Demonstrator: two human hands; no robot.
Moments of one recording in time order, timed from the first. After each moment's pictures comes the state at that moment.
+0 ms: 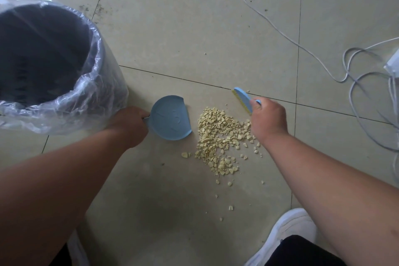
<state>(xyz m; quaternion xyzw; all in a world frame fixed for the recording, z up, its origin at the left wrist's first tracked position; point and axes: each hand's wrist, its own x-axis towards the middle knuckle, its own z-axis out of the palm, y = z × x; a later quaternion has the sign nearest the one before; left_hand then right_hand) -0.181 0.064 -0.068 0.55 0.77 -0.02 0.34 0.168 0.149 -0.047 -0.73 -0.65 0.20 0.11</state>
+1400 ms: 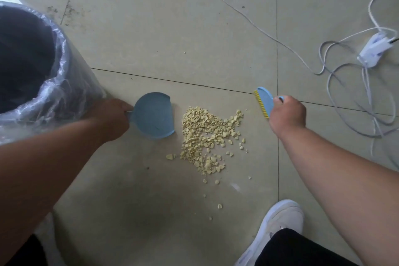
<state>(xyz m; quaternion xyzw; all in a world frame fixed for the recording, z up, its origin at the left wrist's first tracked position) -0.180 0.095 -0.062 0.62 0.73 -0.05 0.27 0.257 0.169 -0.041 -0.84 -0.52 0.16 0.07</state>
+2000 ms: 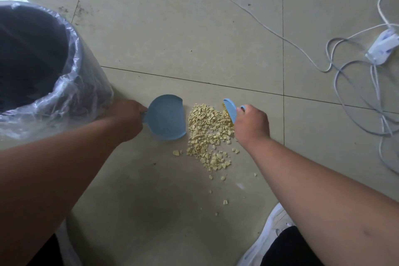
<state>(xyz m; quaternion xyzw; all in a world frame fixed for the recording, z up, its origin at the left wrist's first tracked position) -0.163 0.089 -0.057 0.61 0.73 -0.08 0.30 0.164 0.118 -0.058 -0.78 -0.58 0.24 0.05</state>
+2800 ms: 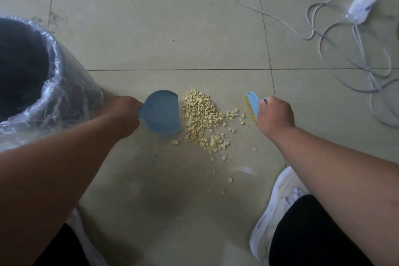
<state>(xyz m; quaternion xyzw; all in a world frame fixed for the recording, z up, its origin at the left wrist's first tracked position) -0.153 0.089 -0.050 0.65 0.70 -0.12 0.28 0.241 0.078 -0.046 -0.83 -0.52 0.18 0.00</state>
